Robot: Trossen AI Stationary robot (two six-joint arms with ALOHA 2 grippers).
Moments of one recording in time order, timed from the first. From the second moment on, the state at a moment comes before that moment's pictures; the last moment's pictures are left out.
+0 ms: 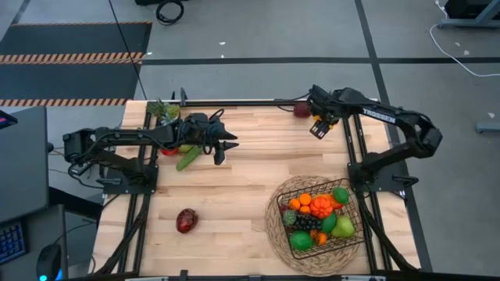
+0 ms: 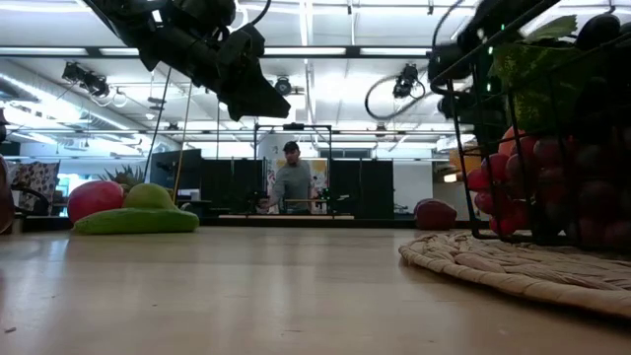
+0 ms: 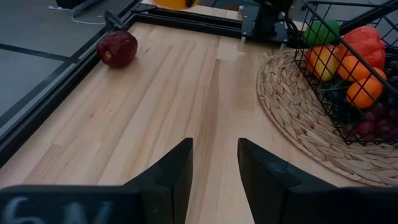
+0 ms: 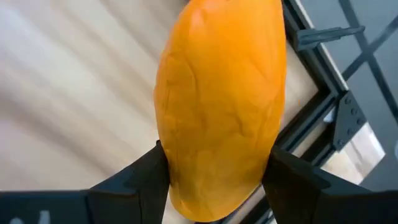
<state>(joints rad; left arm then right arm) 0.30 1.31 0.74 0.13 0.12 -0.01 -0.67 1.33 1.07 -1.13 0.28 0.07</state>
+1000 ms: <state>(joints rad) -0.01 1.31 0.74 0.21 0.43 0.20 0.56 1.39 1.37 -1.55 -0.16 1.17</state>
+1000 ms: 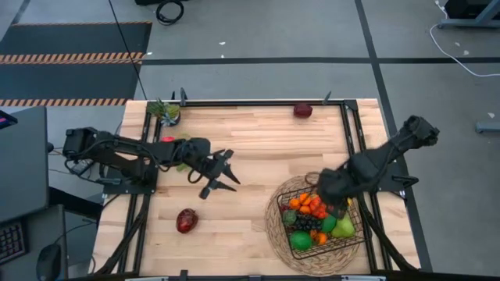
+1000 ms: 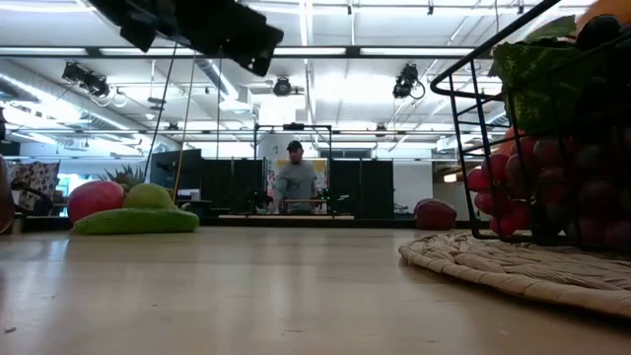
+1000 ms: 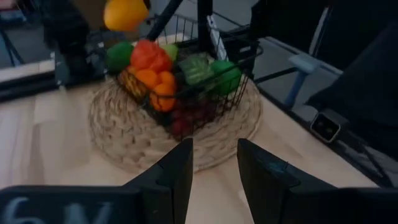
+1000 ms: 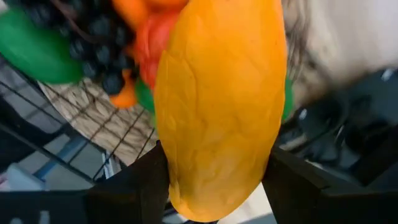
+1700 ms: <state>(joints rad) -0.16 1.43 0.74 0.53 0.23 -0.02 0.70 1.53 1.37 -1.56 -0.10 1.31</state>
